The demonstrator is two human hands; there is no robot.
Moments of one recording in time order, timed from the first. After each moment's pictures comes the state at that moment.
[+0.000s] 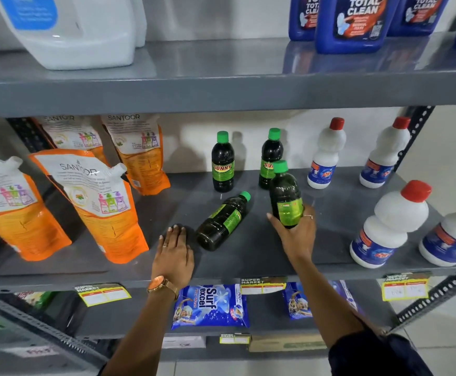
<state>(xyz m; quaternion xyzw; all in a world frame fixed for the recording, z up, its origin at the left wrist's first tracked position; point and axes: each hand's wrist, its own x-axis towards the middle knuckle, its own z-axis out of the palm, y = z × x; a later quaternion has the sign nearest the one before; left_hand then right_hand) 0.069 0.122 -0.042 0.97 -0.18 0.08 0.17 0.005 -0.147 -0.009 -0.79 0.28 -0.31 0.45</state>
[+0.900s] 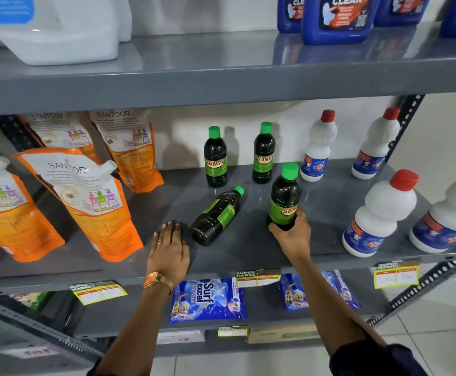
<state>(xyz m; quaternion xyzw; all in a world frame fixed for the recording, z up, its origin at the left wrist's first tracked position) 0.066 0.124 -0.039 0.97 -0.18 0.07 0.17 -0.013 -0.148 -0.017 -0.77 0.26 -0.25 0.53</state>
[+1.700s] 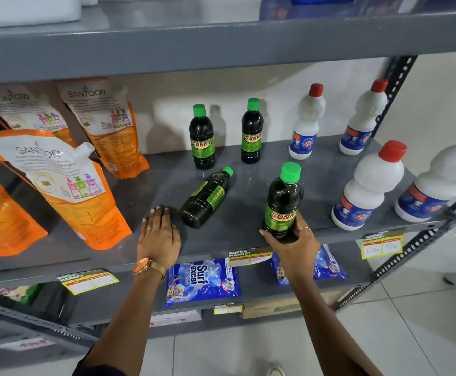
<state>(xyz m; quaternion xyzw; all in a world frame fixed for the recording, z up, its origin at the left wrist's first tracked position) 0.067 0.123 -0.041 0.97 -0.18 0.06 0.17 -0.080 -0.124 -0.053 -0.78 0.28 -0.32 0.45</state>
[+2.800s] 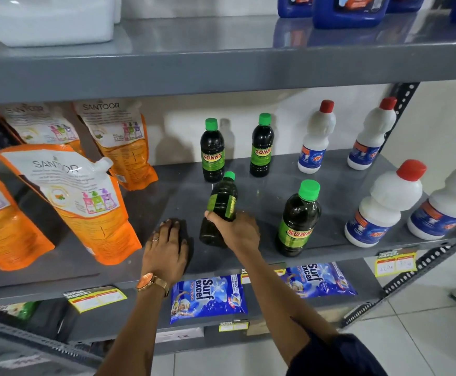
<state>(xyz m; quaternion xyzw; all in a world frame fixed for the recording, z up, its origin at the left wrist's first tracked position) 0.070 0.135 -0.027 0.97 -0.20 0.02 0.15 0.035 -0.031 0.005 -0.83 0.31 -0.07 0.45</state>
